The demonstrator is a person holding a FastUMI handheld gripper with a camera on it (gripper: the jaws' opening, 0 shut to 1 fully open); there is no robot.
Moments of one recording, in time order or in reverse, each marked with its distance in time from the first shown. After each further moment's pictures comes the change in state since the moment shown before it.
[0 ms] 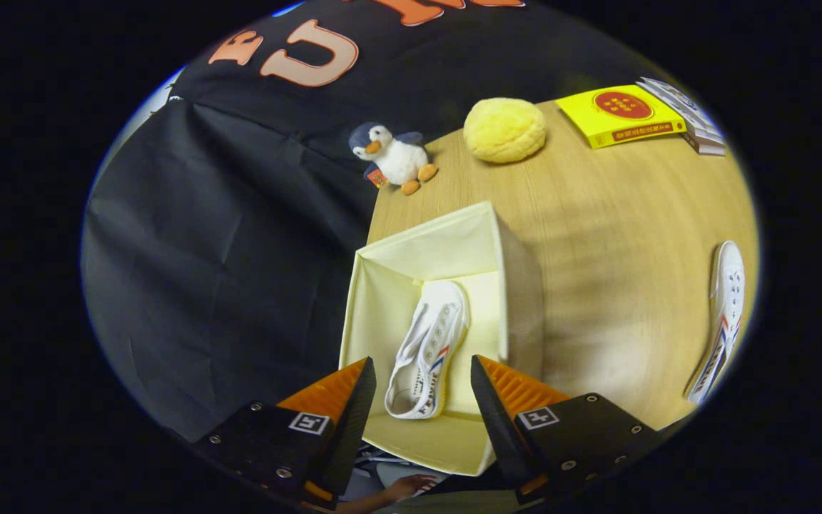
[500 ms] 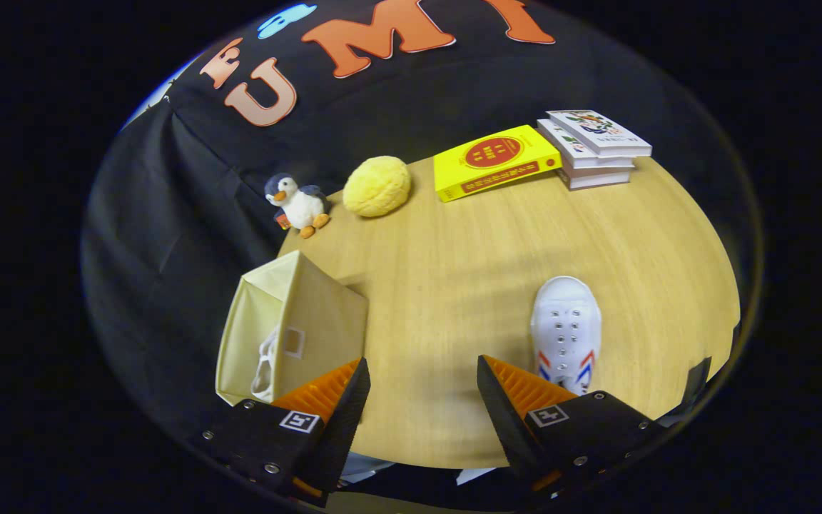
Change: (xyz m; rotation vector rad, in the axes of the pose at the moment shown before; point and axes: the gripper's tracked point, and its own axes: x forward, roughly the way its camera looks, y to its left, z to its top) arm -0.099 -0.212 -0.005 -0.059 -0.146 -0.347
